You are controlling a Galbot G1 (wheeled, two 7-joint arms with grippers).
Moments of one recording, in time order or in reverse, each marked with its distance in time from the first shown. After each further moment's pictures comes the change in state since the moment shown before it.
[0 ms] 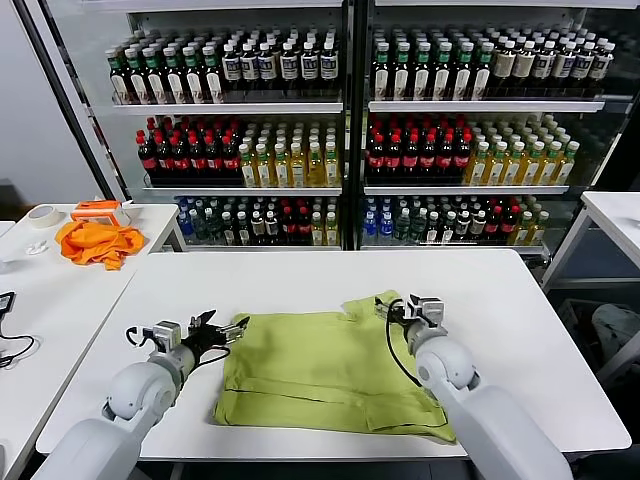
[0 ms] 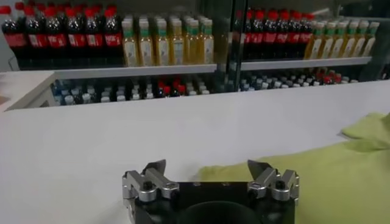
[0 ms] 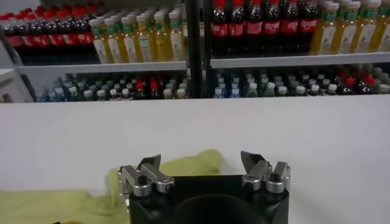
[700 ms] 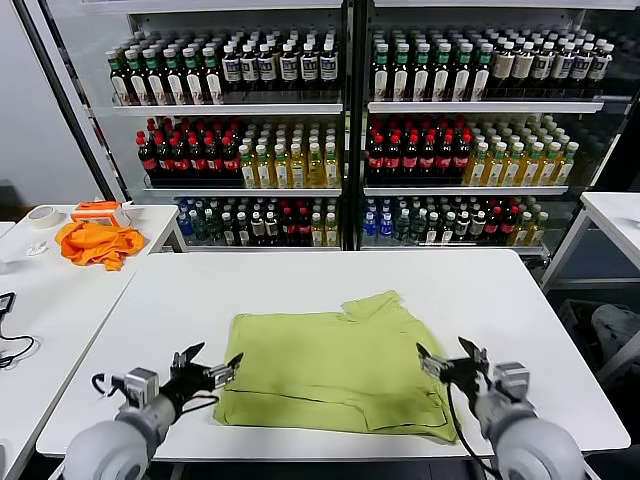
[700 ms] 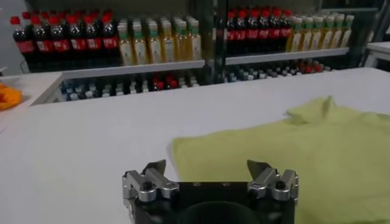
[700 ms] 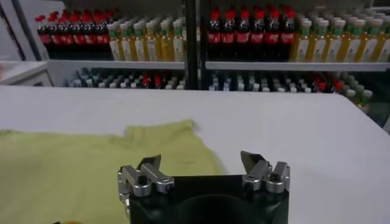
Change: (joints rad) left arm 0.357 0.074 -0.190 -0.402 -0.022 0.062 -0.109; right arm -0.408 -0.231 0.239 0.513 0.062 -0.075 0.001
